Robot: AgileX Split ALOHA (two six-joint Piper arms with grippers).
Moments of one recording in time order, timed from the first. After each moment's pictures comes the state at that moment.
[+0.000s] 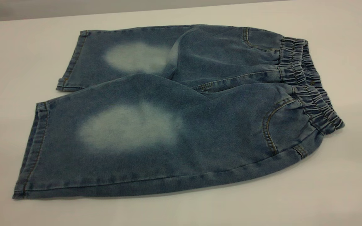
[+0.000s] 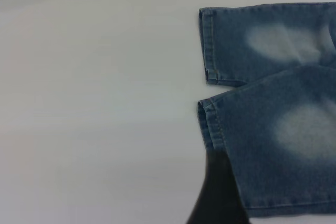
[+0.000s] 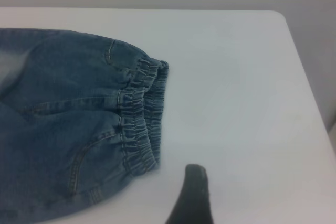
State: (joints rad) left arm 0.05 0.00 -0.51 -0.08 1.08 0.09; right arm 0.00 0.00 -0.51 0.02 1.06 -0.01
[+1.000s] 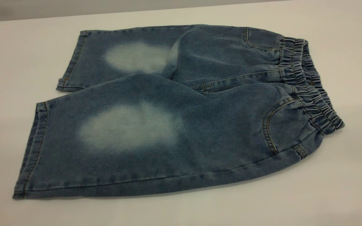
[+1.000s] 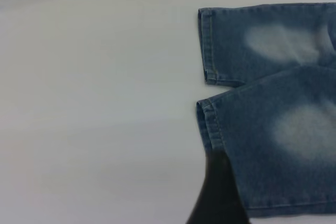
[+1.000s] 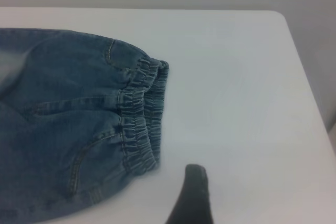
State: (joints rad) left arm 0.05 0.00 -0.51 -0.08 1.08 0.09; right arm 0.00 0.00 -0.51 0.03 1.06 -0.02
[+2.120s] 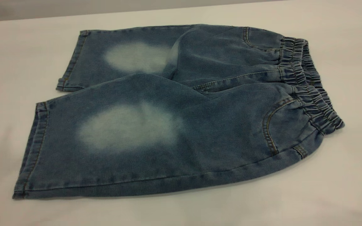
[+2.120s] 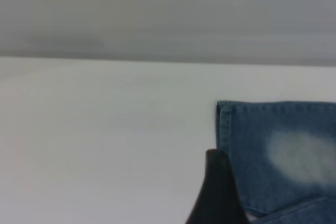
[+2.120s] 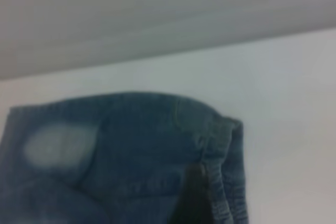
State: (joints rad) left arm 0.05 1.00 -0.98 -0.06 0.63 0.02; right arm 0.00 0.80 -0.76 0.30 0.62 -0.04
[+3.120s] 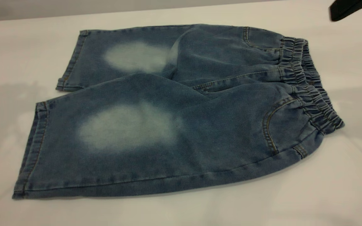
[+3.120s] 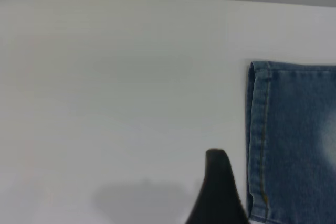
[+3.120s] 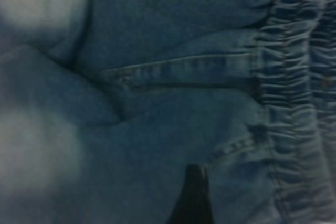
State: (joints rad) left arm 0.05 1.49 -0.98 -0.08 0.32 0.02; right arm 0.00 1.57 -0.76 0.94 0.54 -0.72
